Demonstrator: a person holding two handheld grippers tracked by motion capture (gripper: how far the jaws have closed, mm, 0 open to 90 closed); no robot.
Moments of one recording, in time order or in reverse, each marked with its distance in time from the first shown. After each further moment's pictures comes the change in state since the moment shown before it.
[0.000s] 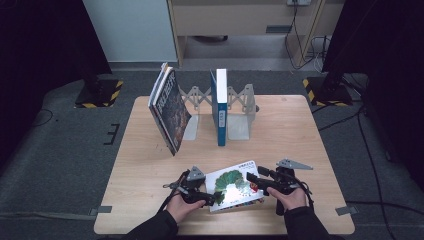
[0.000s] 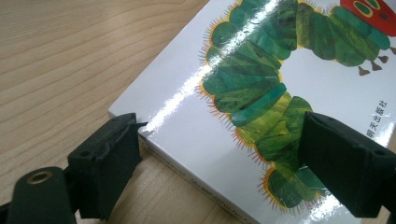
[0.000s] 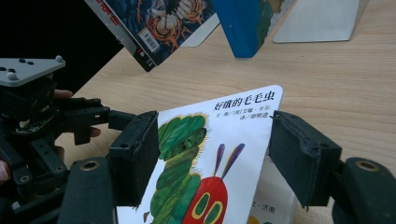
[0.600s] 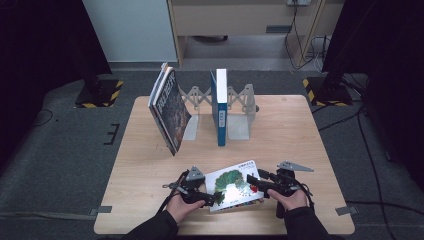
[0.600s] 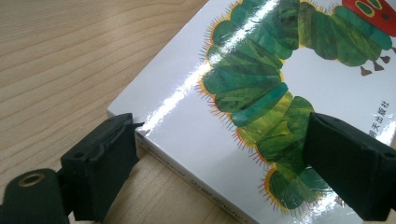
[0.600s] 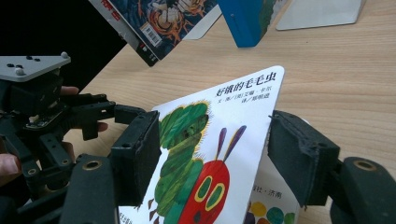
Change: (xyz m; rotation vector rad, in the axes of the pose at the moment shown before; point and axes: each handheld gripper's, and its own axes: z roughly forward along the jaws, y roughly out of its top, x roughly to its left) left arm 0.002 -0.002 0.001 -0.010 -0.013 -0.009; right arm 0.000 -0.006 -0.002 0.018 0.013 0.041
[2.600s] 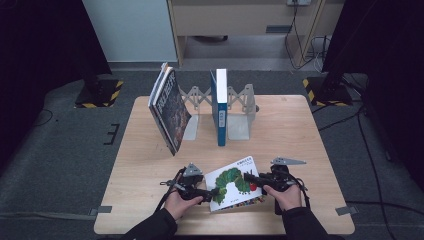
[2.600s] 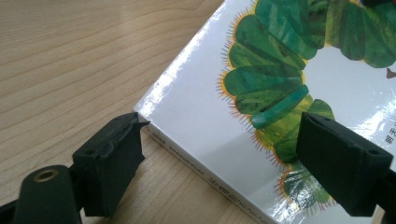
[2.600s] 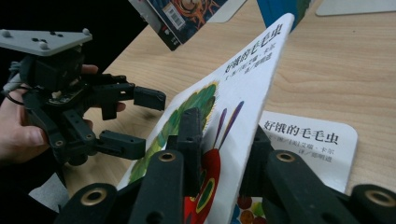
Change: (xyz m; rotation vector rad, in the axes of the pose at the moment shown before) left arm 0.008 0.005 -0.005 0.004 0.007 -0.035; right arm 0.001 0.011 0.013 0.091 0.100 -0.019
